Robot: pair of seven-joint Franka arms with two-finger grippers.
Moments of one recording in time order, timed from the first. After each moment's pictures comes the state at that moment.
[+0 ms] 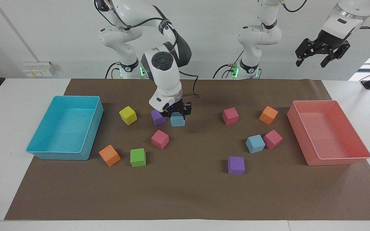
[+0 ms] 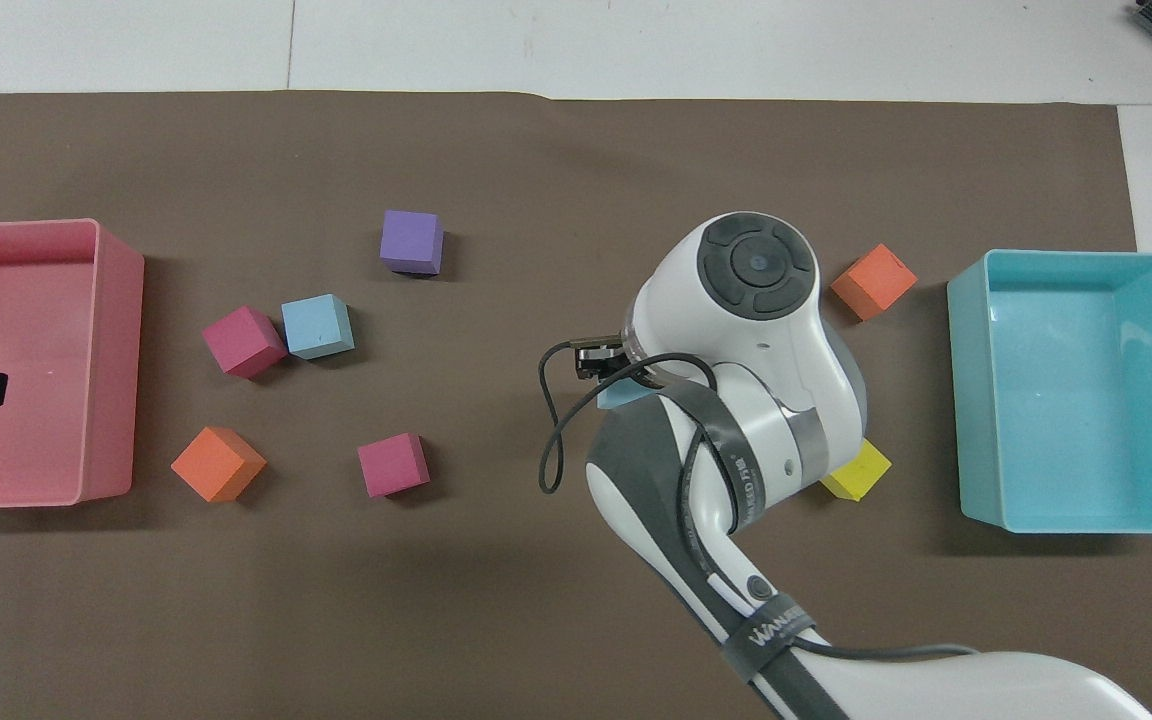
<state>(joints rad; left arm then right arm) -0.07 -0.06 0.03 -1.43 -0.02 1.32 0.04 0.53 0.33 -0.02 -1.67 0.13 2.01 0.45</state>
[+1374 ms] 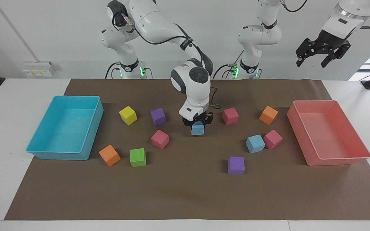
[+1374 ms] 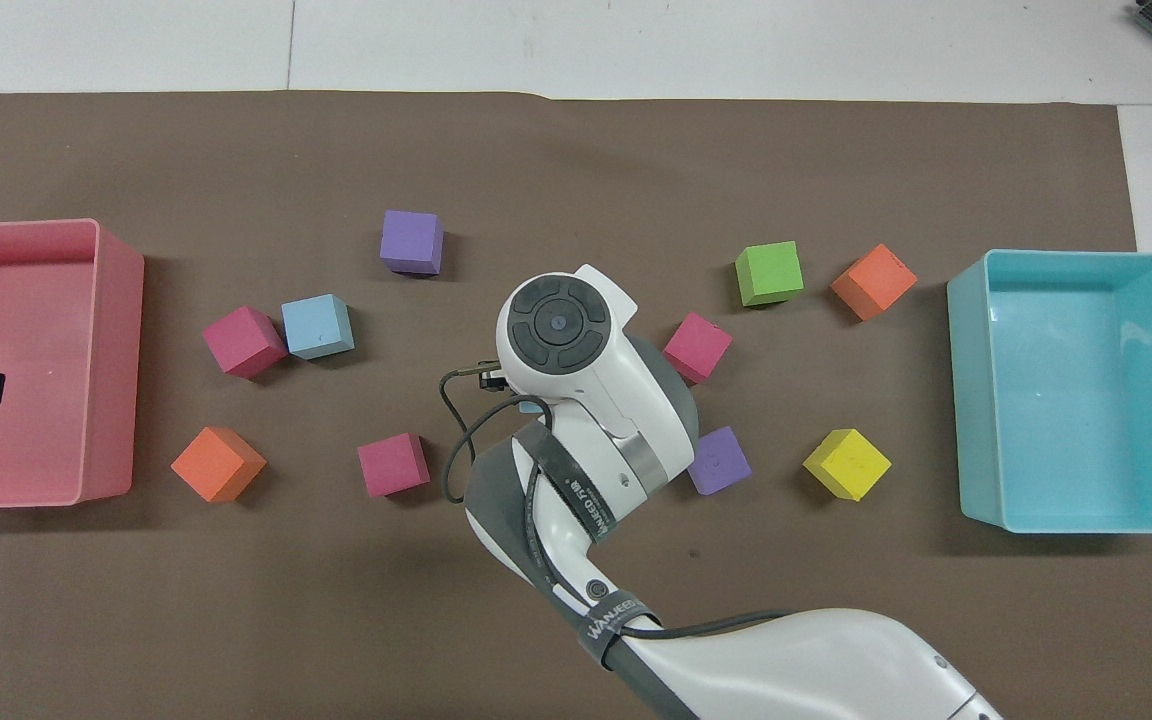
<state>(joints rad) -0.07 -0.06 0.04 -1.43 -0.02 1.32 0.04 0.65 0.52 -0.02 -1.57 0.04 2.13 0.55</state>
